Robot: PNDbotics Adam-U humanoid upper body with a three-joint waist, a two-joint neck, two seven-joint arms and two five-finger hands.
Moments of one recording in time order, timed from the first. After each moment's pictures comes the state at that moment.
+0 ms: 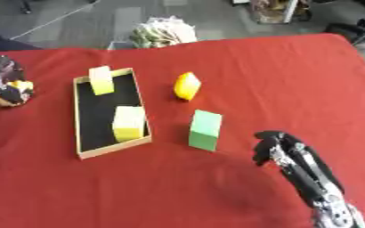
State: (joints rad) left arm -0.89 0.60 -0.05 -0.83 -1.08 0.07 -0.18; right arm -0.15 -0.16 0.09 -1.67 0.00 -0.13 0.27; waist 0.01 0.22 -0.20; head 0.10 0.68
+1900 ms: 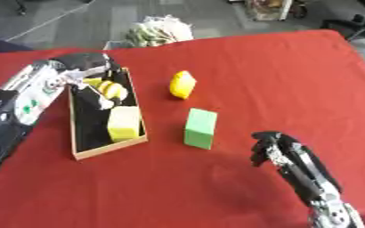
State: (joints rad) left arm -0.91 0.47 -0.38 -1.13 -0.86 -0.16 -0.52; right arm -0.15 -0.16 0.09 -1.67 0.00 -0.13 0.28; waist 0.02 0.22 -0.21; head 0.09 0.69
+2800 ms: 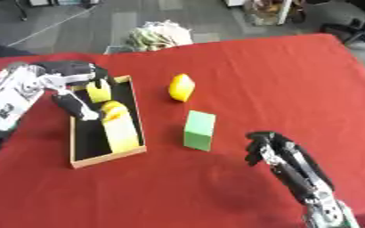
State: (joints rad) left arm -0.82 0.55 -0.34 -1.30 -0.68 -0.13 -0.60; right arm -0.16 -0.17 0.09 -1.67 0.00 -0.13 0.28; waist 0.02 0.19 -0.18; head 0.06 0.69
